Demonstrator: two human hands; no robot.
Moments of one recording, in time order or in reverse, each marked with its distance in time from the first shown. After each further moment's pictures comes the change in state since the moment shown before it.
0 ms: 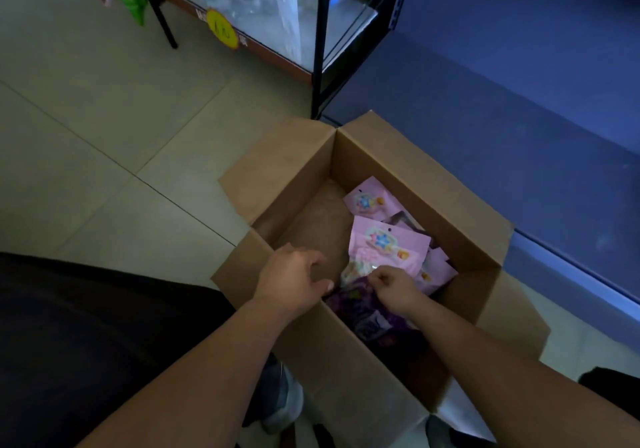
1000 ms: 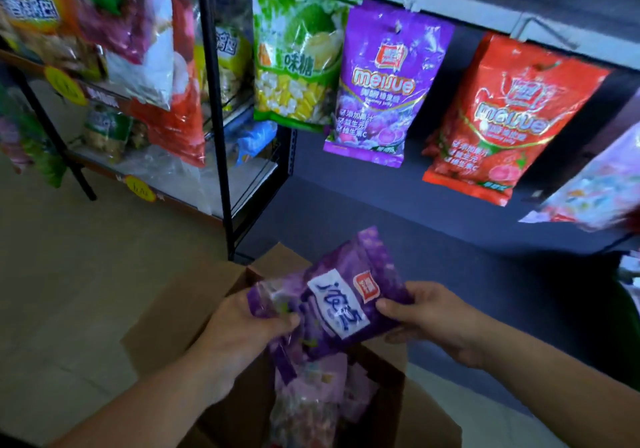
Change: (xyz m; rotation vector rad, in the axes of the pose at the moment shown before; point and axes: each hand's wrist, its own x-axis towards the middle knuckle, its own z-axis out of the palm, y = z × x) left_hand 0.018 0.162 -0.135 -1.017 -0.039 -0.050; right_hand -0.144 -0.092 -0.243 0.506 0.107 -0.141
